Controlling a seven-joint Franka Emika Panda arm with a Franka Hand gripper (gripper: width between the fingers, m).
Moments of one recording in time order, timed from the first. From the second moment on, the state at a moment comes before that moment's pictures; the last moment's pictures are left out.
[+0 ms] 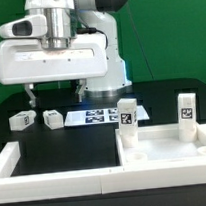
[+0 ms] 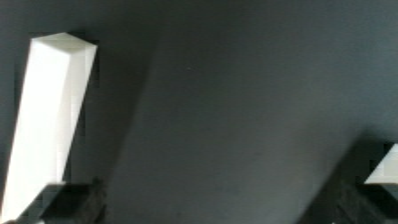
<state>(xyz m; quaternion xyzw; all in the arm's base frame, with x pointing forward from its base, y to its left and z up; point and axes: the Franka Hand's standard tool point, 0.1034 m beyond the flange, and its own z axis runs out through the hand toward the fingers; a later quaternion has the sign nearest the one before) 0.496 -0.120 0.092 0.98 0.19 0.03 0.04</state>
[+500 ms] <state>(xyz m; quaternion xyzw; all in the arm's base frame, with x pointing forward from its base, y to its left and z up) 0.441 -0.108 0.059 0.97 0.21 -0.14 0.02</state>
